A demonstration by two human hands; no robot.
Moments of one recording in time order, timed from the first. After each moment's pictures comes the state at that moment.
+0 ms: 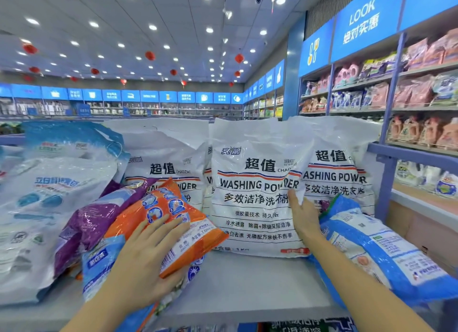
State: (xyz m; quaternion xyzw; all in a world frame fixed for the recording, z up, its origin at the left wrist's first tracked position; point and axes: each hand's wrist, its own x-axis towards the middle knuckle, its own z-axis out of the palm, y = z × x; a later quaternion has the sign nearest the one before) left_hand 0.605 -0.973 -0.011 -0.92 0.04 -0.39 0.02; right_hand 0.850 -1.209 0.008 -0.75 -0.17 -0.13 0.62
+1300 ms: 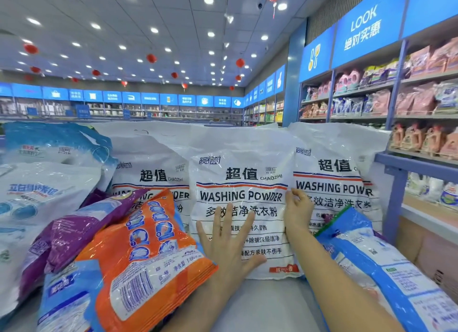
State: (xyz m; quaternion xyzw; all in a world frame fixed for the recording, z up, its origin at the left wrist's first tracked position) left_hand 0.764 -1.059 -0.040 -0.92 -0.09 -0.37 0.00; right_hand 0.900 -1.170 0.021 -0.65 -0.07 -0.17 0.73
